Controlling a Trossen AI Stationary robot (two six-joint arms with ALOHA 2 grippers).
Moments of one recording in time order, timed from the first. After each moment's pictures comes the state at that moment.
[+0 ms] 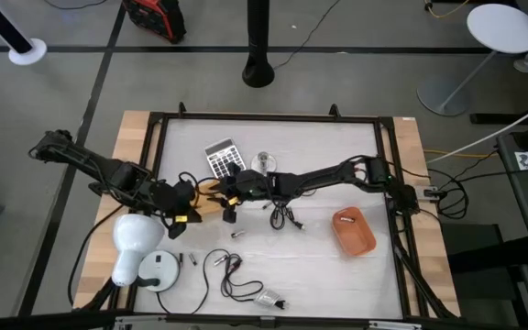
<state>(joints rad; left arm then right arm) -0.40 0.87 0.76 -0.67 -0.12 -0.74 0.04 2.22 1.65 0.25 0.06 -0.03</state>
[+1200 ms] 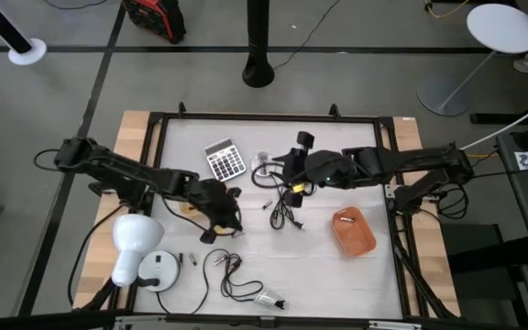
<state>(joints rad) -0.18 1.35 0.80 -0.13 0.23 0.08 0.17 1.55 1.64 -0.63 0.45 -0.10</state>
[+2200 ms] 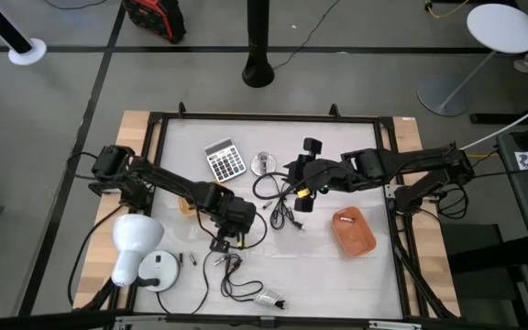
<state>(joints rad) -0.23 1.73 1.15 -0.70 0.13 -0.02 0.19 1.54 1.64 -0.86 0.45 -0.02</state>
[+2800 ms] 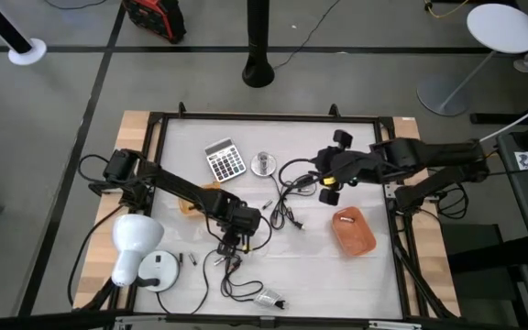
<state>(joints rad) -0.23 1.83 1.15 -0.61 0.10 -0.08 0.19 1.39 1.64 -1.11 0.46 0.16</state>
